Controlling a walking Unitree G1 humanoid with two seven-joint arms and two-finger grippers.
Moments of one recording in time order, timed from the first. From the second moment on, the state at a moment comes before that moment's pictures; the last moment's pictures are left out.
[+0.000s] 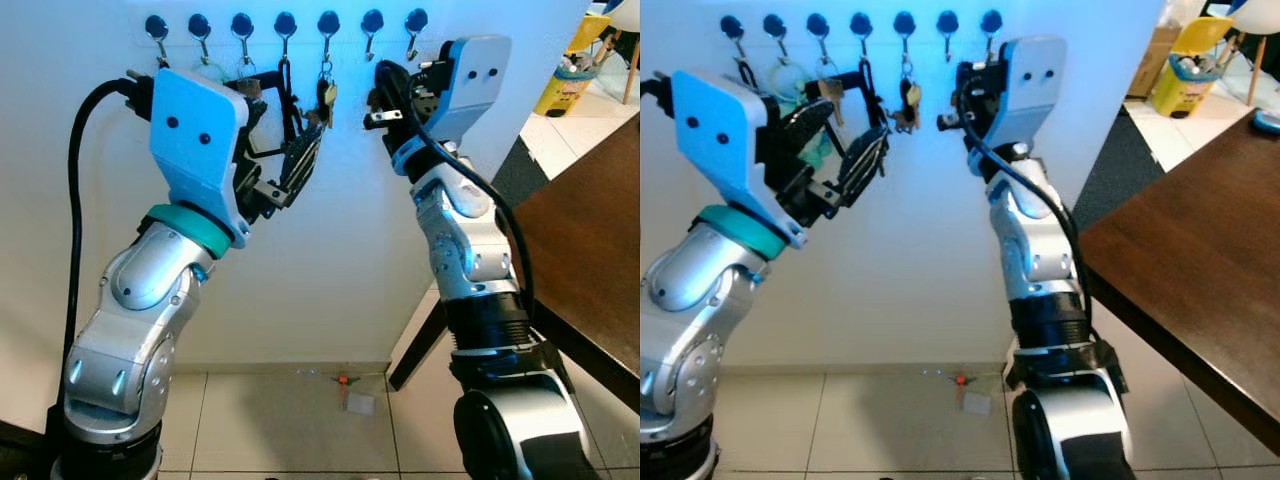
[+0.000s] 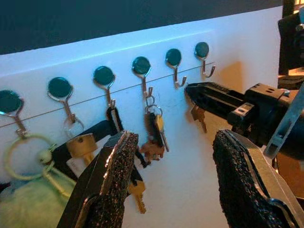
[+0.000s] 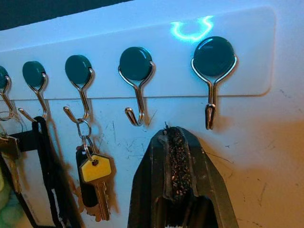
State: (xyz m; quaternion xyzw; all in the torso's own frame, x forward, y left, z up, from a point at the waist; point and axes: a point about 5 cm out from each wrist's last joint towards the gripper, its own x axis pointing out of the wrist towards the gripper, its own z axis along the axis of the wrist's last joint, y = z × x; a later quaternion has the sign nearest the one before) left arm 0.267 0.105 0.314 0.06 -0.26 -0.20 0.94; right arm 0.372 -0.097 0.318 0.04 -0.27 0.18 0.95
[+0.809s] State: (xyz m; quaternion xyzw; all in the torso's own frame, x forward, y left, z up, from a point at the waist) left arm 0.266 0.104 0.314 0.06 -0.26 -0.20 0.94; right arm 0.342 -0.095 0.311 -0.03 -0.32 0.25 0.91
